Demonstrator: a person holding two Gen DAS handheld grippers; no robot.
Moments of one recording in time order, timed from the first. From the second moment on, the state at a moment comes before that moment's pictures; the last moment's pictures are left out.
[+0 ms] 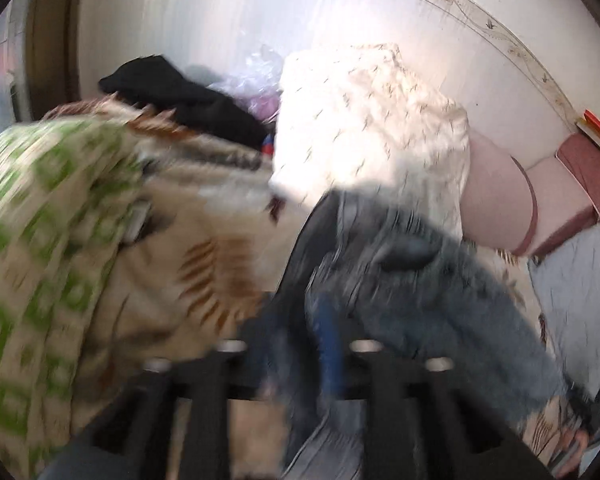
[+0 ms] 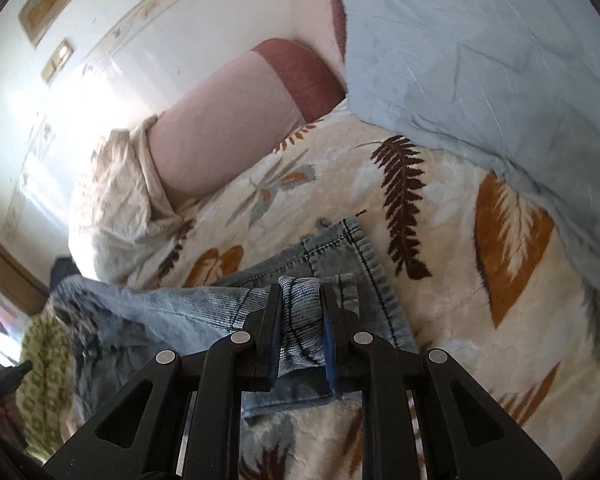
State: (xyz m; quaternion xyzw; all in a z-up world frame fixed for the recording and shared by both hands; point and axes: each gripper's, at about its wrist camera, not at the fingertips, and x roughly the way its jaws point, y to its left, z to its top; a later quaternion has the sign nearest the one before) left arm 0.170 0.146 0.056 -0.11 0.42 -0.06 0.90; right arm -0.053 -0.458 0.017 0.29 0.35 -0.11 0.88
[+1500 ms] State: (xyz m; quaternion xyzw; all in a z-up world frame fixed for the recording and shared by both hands) left arm 0.015 0.140 -0.033 -0.14 0.44 -0.12 0.88; right arm -0.071 -0.490 -0.003 0.35 0.36 -0.16 0.85
